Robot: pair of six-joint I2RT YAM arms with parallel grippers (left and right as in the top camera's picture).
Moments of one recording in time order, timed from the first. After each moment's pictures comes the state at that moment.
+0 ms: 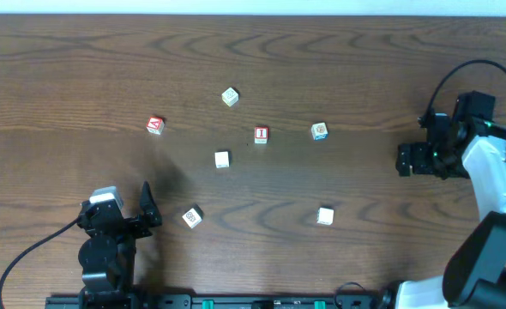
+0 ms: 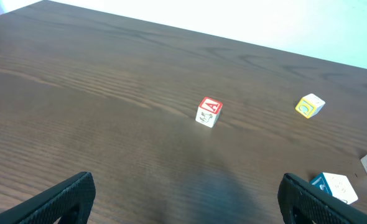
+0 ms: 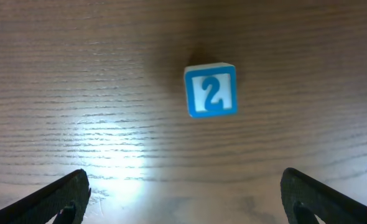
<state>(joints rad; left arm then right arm) 0.05 0.01 0.13 -0.42 -0.05 -0.17 -0.32 1.64 1.10 -0.86 -0.05 -0.29</state>
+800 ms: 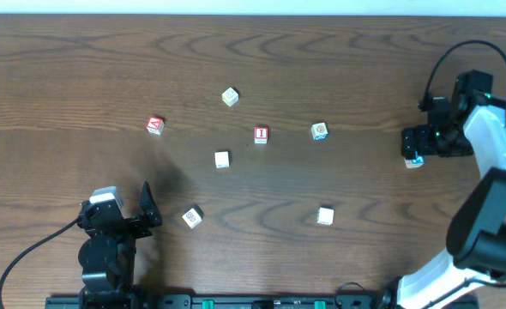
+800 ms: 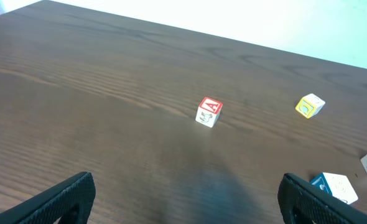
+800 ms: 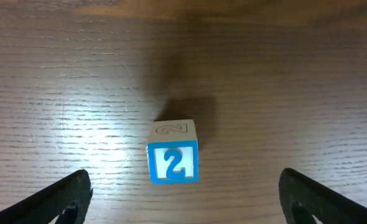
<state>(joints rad) 0.05 0.01 0.13 -0.42 -0.05 -0.17 -0.32 1.88 1.34 -0.92 0.00 -0.35</state>
